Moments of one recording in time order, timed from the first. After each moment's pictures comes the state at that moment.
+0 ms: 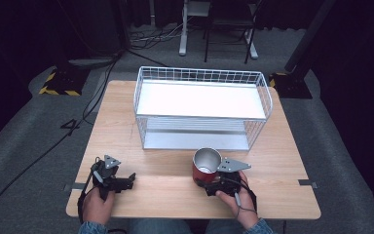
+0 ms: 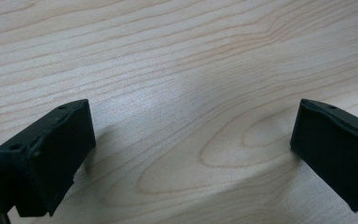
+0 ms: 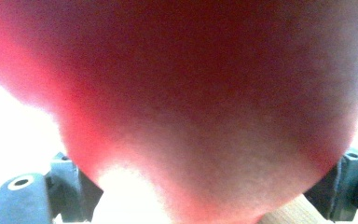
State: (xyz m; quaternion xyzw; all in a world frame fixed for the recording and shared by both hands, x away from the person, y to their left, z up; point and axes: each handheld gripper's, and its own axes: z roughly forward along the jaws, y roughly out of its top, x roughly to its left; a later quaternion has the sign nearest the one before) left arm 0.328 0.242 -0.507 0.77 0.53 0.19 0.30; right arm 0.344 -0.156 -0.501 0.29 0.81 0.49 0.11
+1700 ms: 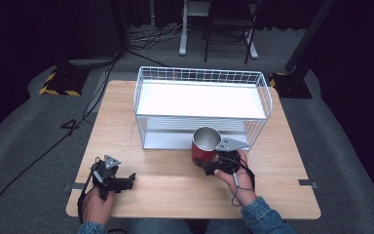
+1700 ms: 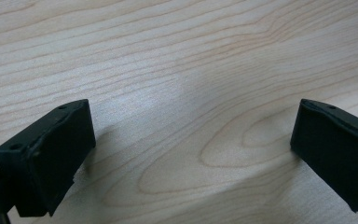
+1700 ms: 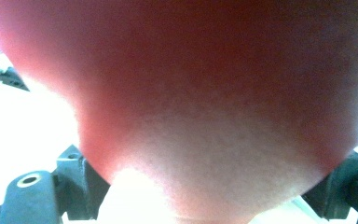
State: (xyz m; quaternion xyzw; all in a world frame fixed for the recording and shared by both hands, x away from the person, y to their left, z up) left arm 0.328 0.242 -0.507 0.77 0.53 0.19 0.30; right arm 0.386 -0.146 -0.458 0.29 0.81 0.48 0.14
